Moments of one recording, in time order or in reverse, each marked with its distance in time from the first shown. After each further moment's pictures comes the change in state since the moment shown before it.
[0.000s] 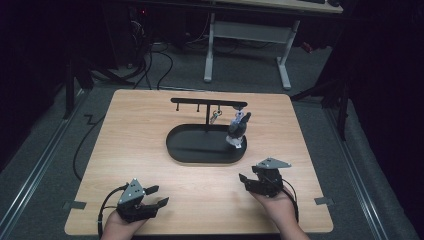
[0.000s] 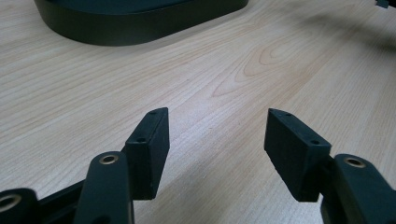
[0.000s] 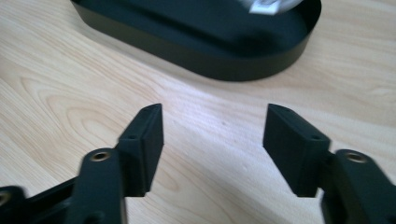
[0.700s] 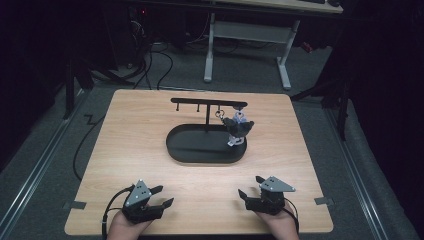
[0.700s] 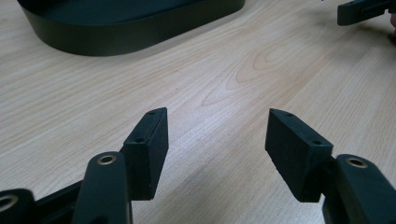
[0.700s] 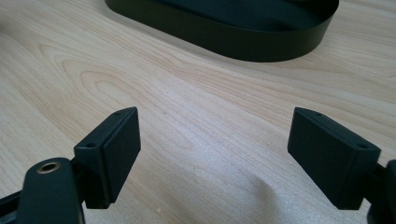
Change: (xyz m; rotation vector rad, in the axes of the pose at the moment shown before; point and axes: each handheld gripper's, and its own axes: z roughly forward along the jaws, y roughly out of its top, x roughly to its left) left arm -0.015 0.006 0.005 -0.006 0.034 0.027; right arm 0.005 -0.056 0.001 -0.152 0.026 -0.097
